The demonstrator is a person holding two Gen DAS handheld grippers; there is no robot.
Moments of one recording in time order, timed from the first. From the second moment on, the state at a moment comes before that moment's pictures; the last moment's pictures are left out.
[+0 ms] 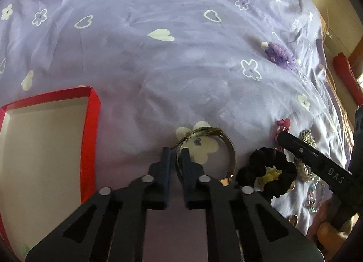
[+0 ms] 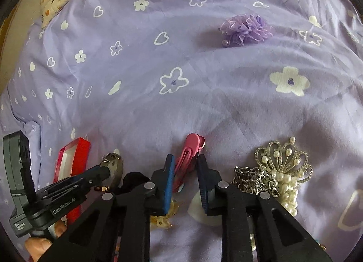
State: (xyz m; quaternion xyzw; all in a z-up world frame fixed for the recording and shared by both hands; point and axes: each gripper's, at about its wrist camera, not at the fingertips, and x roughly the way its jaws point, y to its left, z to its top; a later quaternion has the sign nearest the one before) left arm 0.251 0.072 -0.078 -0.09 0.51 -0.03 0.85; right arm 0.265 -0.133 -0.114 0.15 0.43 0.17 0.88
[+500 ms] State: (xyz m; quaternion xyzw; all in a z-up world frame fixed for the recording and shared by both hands) left arm 0.219 0.083 -0.050 -0.11 0.47 -0.04 0.87; right arm 0.242 -0.142 -0.092 0.17 0.39 0.19 0.88
